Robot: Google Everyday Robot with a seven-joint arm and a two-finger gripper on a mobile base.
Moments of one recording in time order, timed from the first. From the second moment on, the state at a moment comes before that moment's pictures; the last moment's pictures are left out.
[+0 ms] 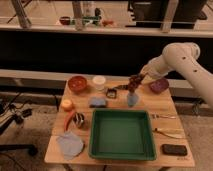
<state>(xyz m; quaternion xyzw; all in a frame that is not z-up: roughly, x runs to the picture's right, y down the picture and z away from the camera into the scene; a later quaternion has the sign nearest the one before) 0.219 -0.072 0.742 -0.10 -0.14 -0.04 0.98</state>
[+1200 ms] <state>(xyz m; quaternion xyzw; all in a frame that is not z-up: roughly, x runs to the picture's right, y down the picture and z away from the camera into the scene) 0.092 -0.103 0.716 -0.06 -0.27 -0.06 0.96</state>
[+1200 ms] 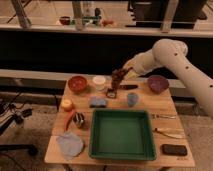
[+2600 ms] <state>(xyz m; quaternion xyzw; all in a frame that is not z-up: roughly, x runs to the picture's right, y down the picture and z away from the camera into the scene) -0.024 -0.144 0.717 -0.02 -0.41 -0.08 0.91</state>
